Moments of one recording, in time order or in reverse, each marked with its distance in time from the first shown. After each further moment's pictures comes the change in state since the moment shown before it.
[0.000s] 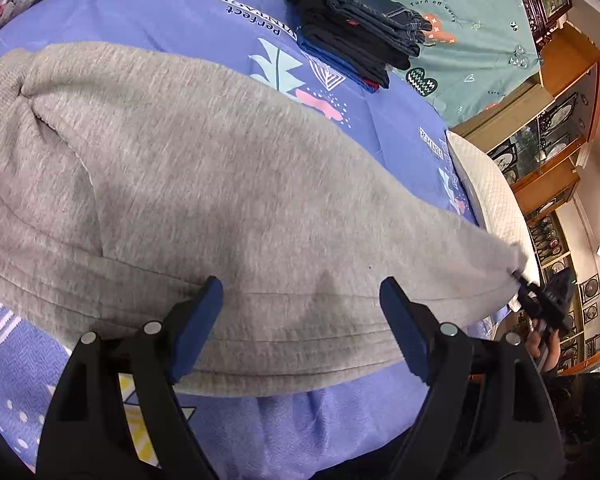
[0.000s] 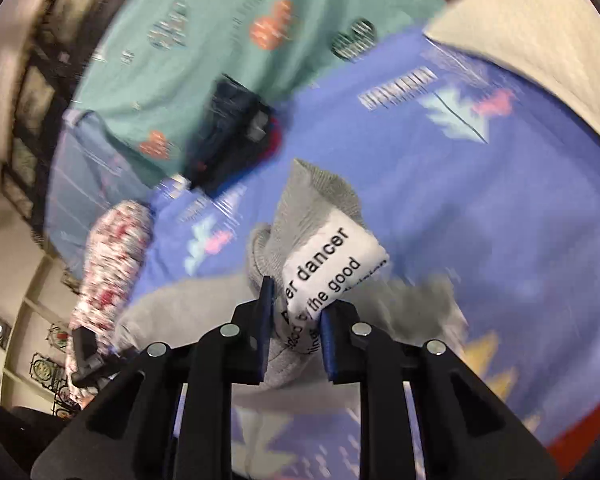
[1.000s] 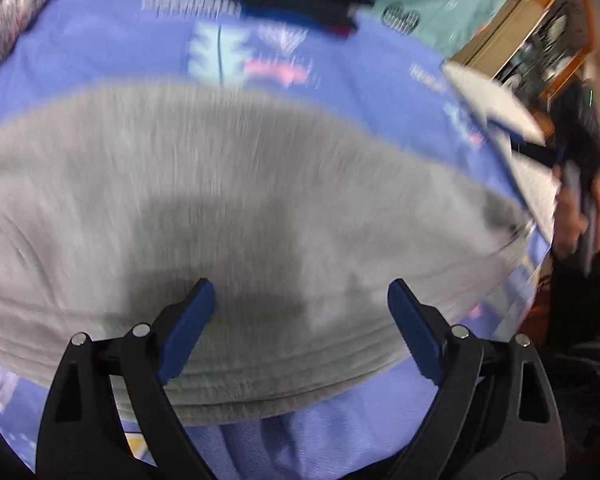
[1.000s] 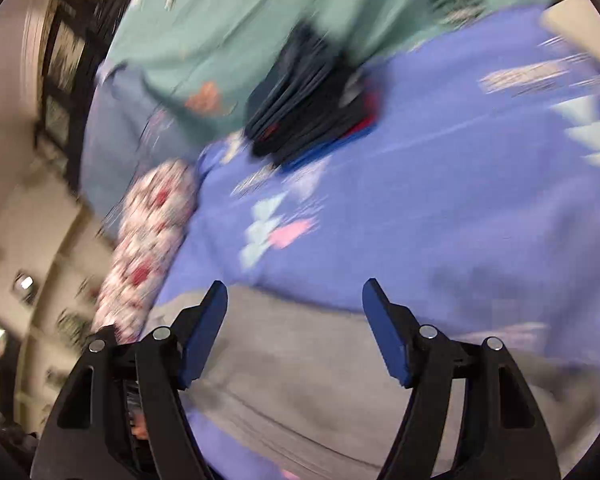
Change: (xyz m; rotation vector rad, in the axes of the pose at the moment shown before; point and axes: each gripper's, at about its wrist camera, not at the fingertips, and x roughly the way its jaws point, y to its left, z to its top) left arm 0.050 -0.051 -0.002 0.234 0.157 0.153; right arm 0.146 0.117 0.071 -0.141 0.190 0.245
